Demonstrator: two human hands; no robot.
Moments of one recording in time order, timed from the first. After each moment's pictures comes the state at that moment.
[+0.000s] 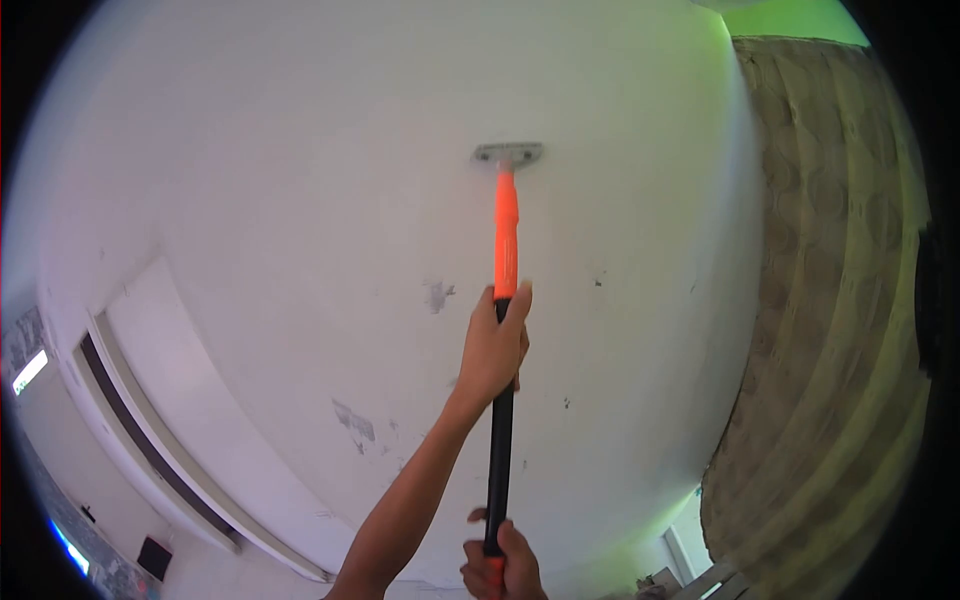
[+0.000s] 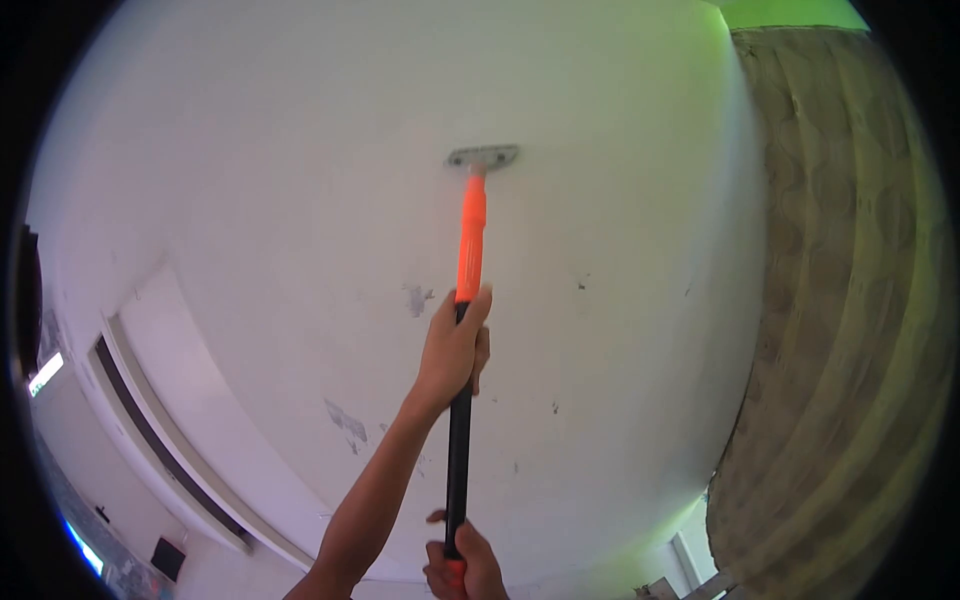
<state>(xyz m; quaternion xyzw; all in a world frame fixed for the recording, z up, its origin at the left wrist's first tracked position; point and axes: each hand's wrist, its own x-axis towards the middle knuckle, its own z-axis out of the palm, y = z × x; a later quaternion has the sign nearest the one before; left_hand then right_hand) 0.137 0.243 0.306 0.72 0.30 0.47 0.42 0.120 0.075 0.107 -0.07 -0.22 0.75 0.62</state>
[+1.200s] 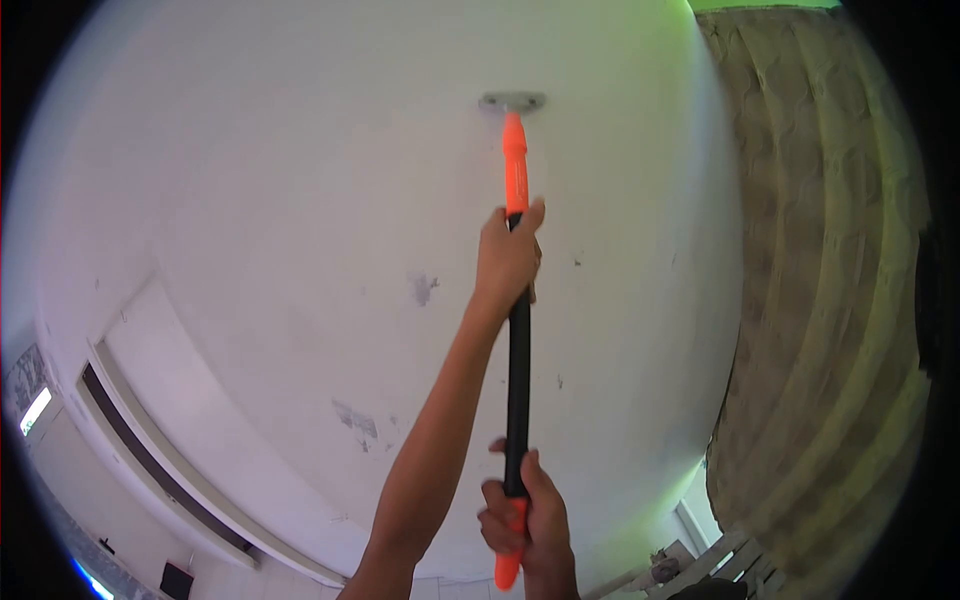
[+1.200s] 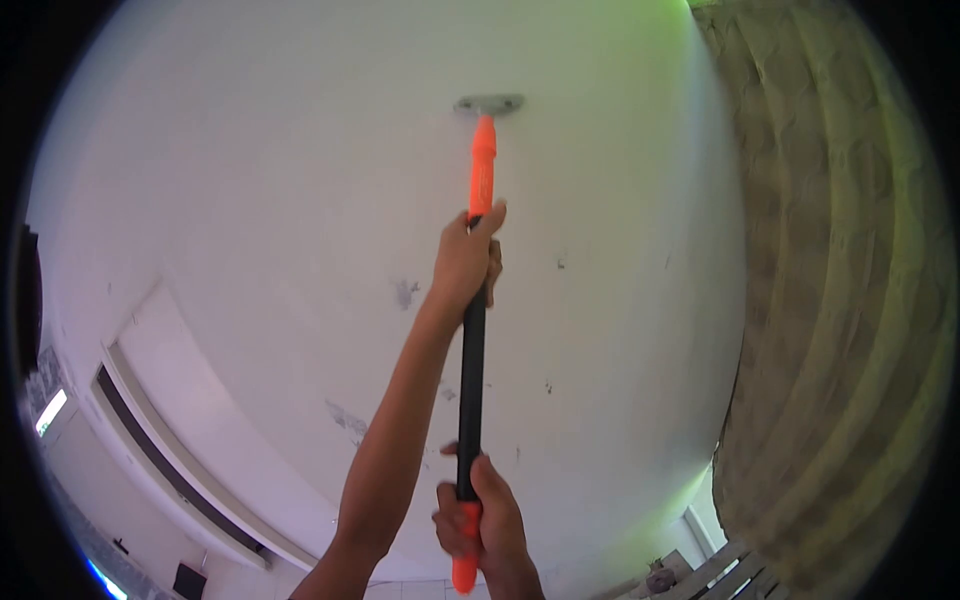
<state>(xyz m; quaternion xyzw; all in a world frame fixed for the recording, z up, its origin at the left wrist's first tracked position) 0.192 0.249 0.359 0.73 0.25 0.47 0.42 0.151 0.074 0.166 -0.04 -0.23 0.69 0.68</state>
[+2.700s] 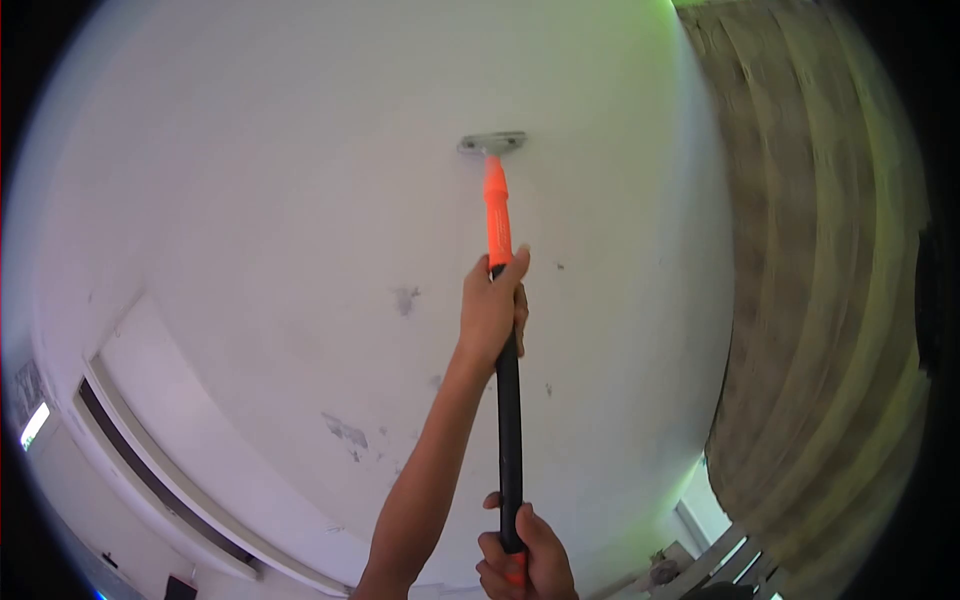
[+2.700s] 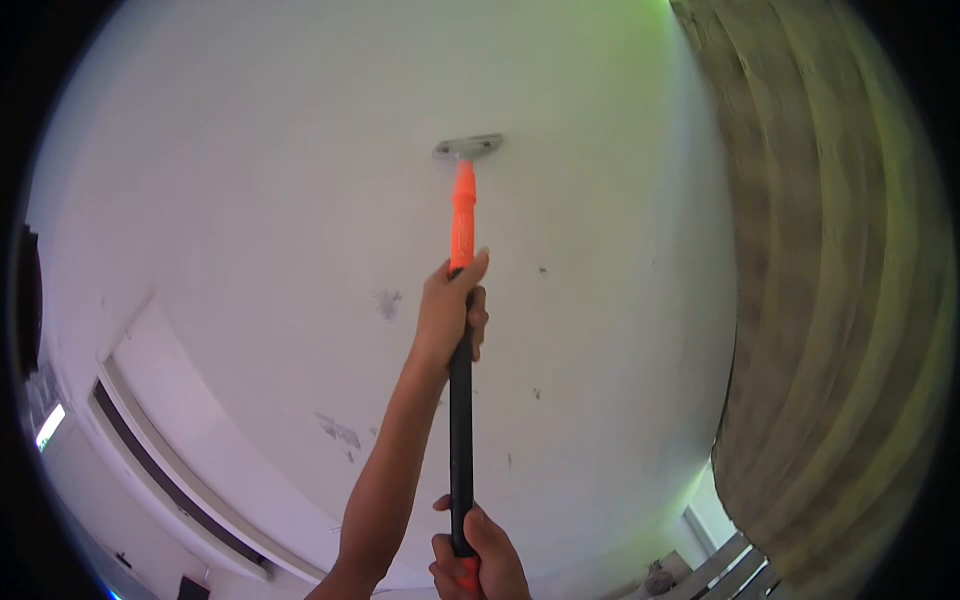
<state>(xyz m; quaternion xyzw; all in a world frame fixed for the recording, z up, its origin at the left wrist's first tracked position) 0.183 0.223 0.321 0.69 0.24 0.47 0.49 0.146 0.027 0.149 -0.04 -0.19 0.71 0.67</state>
